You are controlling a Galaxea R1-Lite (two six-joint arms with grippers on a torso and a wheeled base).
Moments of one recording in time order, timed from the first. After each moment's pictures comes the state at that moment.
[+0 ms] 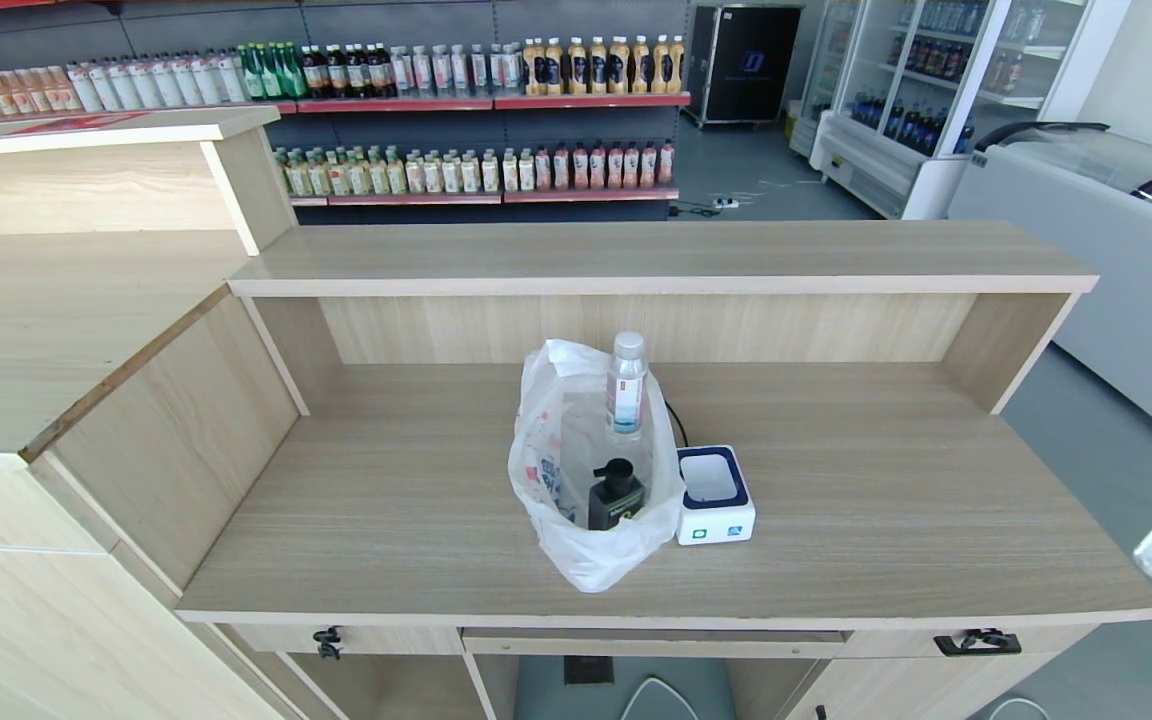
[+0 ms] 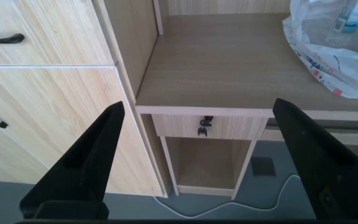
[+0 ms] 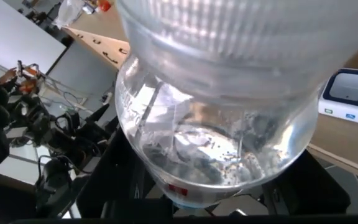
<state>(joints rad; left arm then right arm) 0.00 0.00 0.00 0.04 0.08 0.07 0.65 0.94 -1.25 0.39 0.23 0.40</state>
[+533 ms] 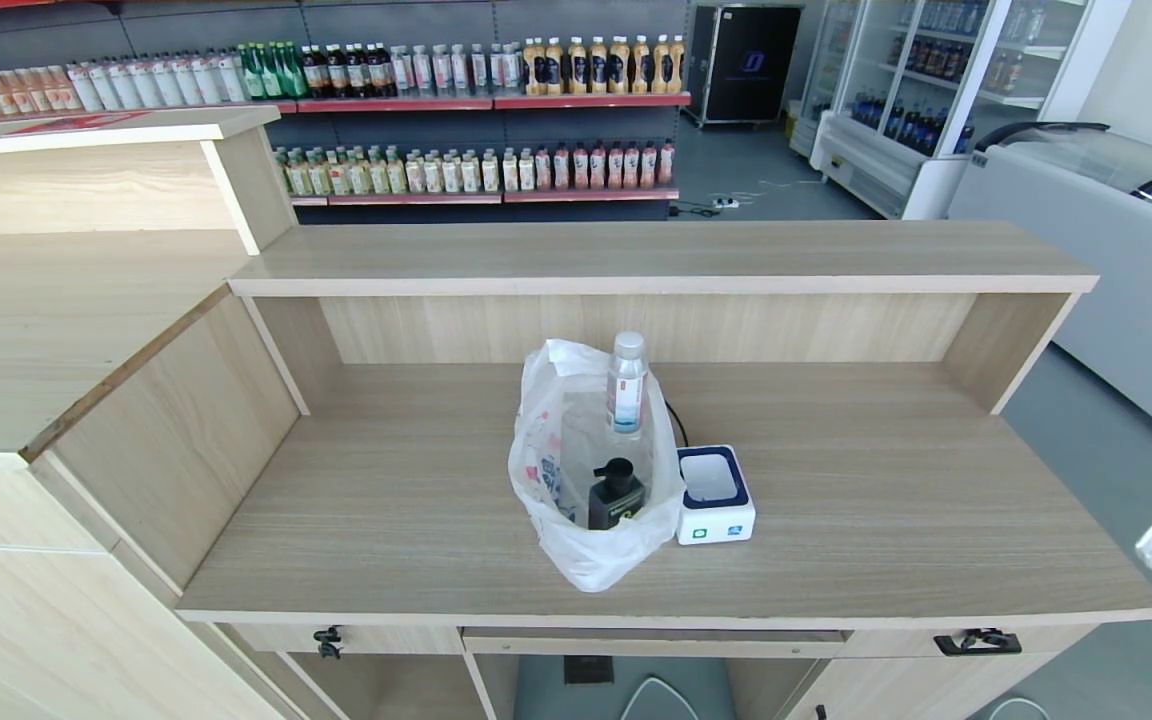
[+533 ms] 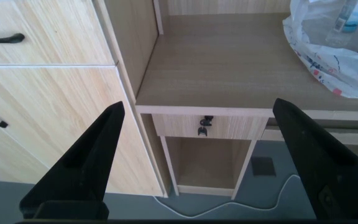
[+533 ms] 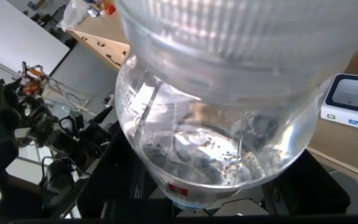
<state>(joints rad) 0.00 0.00 0.00 0.04 0.08 0.07 0.66 0.94 -1.25 0.39 0.23 0.40</state>
